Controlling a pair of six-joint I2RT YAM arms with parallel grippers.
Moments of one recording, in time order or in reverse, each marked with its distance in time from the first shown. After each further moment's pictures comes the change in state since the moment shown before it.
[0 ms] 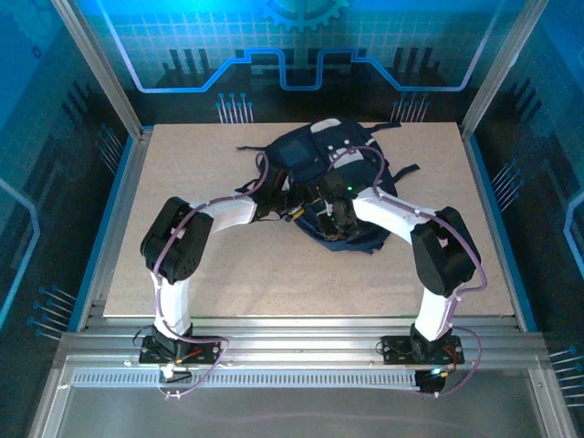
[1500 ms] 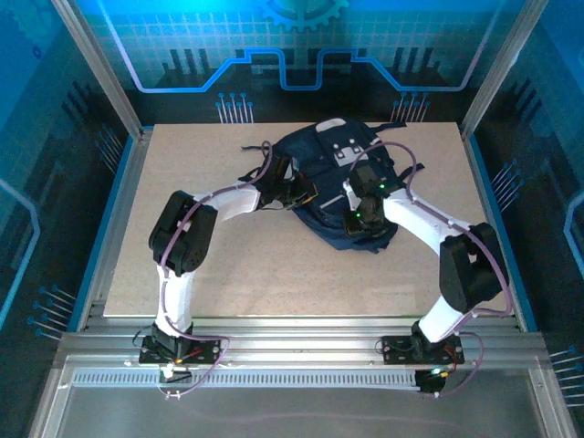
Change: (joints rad) left arm 0.039 0.070 0.159 -0.082 0.072 0.121; right arm -0.183 -0.181 -0.118 0.012 -0.048 -0.196
